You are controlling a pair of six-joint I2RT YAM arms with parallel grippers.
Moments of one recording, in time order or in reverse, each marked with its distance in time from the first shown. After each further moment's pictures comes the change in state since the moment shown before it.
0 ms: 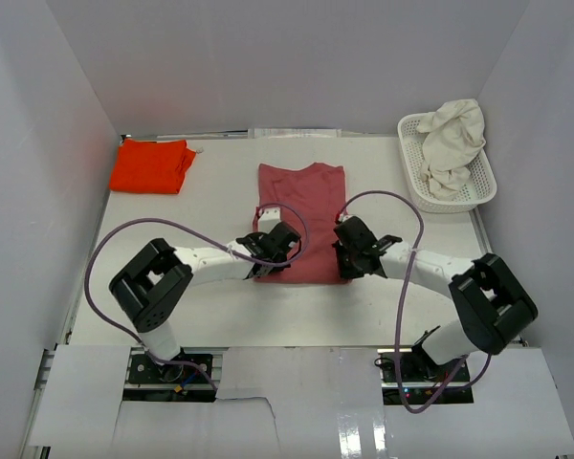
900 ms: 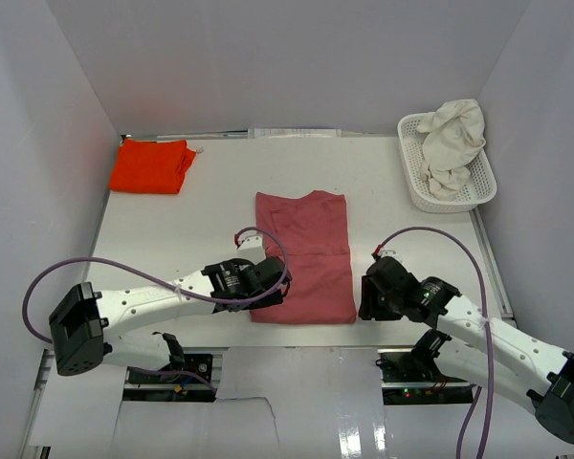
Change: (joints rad) left arm -0.285 -0.447 -0.084 -0.505 -0.027 -0.360; right arm 0.146 -0.702 -0.261 -0.416 0.035 0.305
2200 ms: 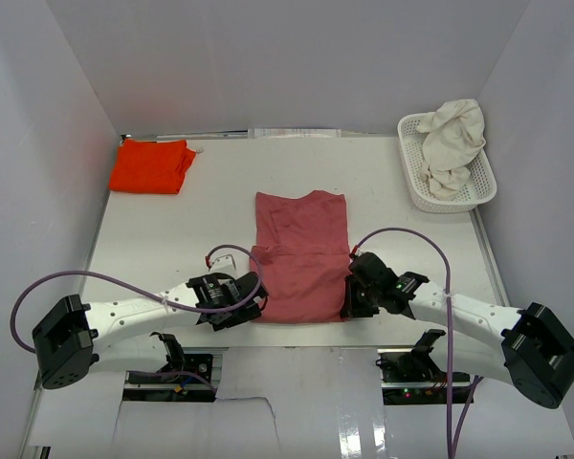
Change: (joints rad) left arm 0.048 -0.143 -0.216 -0.107 0.054 -0.178; right arm 0.000 0.298 -0.061 0.369 -0.192 0.002
